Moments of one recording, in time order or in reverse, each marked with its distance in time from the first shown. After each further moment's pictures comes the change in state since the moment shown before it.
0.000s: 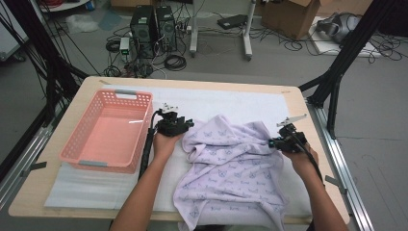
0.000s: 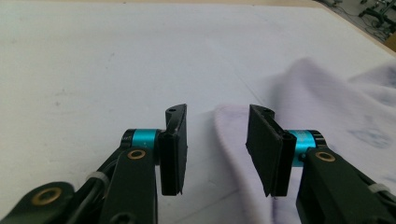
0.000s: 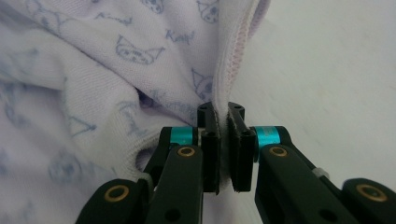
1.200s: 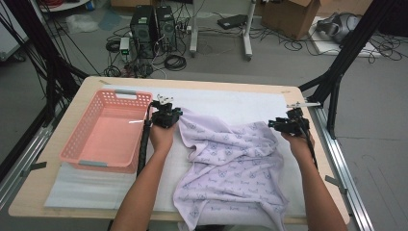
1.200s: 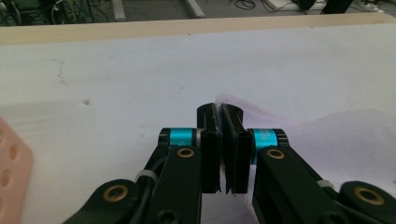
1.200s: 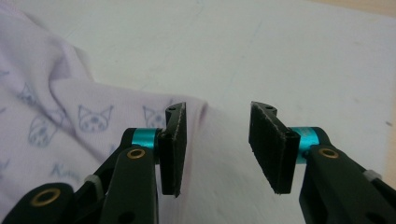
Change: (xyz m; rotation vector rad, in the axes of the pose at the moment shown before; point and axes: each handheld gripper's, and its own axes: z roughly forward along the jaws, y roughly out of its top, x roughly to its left) left arm 0.006 0.025 -0.012 -0.063 0.195 0.042; right arm -0.045 0.034 0.023 -0.214 0.011 0.234
